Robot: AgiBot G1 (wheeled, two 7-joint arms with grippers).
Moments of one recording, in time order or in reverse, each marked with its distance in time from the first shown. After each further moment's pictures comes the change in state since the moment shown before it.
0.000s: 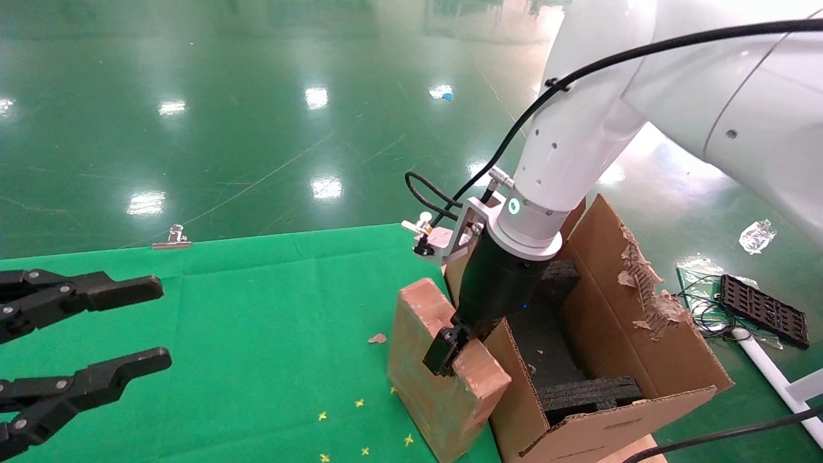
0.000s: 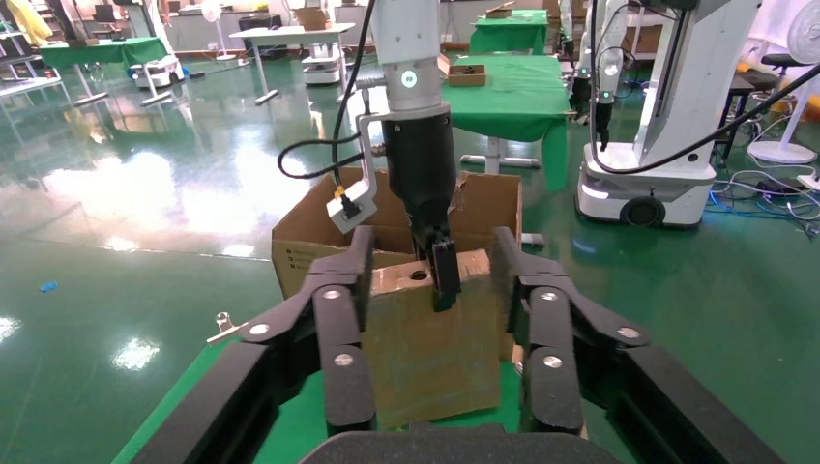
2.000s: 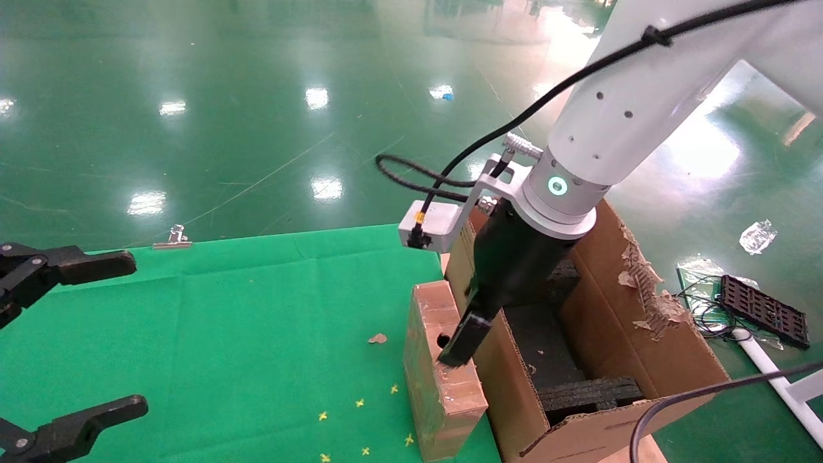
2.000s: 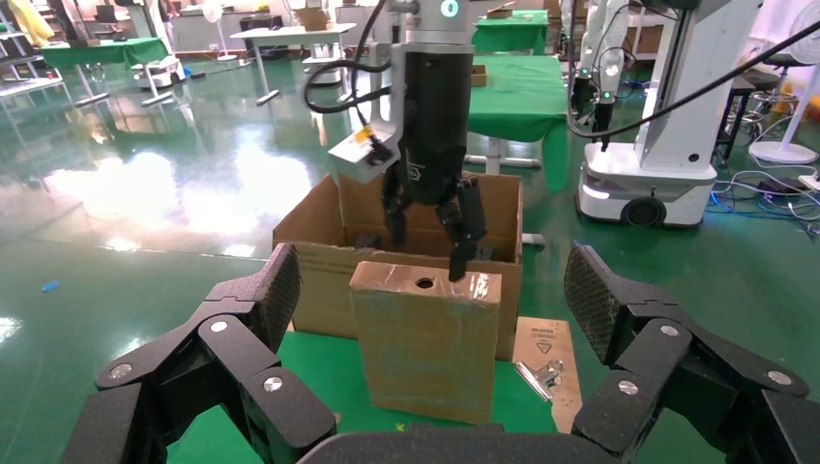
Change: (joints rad) left arm 0.001 0.002 -0.004 0.000 0.003 0.002 -0.002; right arm 0.058 0.145 0.183 0.364 -0.155 -0.016 -0.164
